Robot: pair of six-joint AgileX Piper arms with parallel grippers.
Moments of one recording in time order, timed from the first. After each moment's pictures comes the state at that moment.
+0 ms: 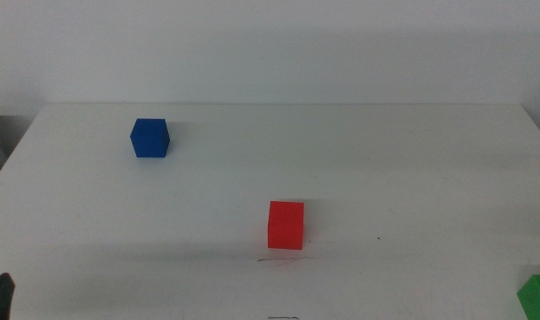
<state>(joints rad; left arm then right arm) 0.04 -0.01 0.03 0.06 0.16 -0.04 -0.07 1.15 -0.84 0.04 1.06 -0.16</state>
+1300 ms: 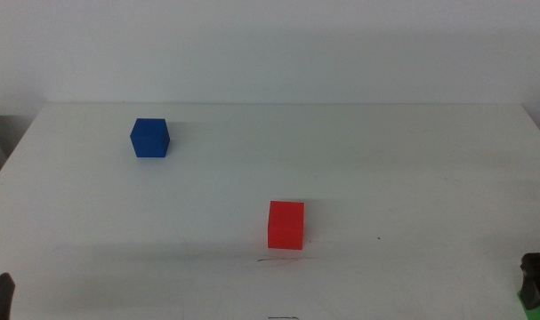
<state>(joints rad) 0.04 -0.01 0.03 0.06 0.16 -0.04 -0.12 1.55 -0.82 0.01 0.87 -0.17</state>
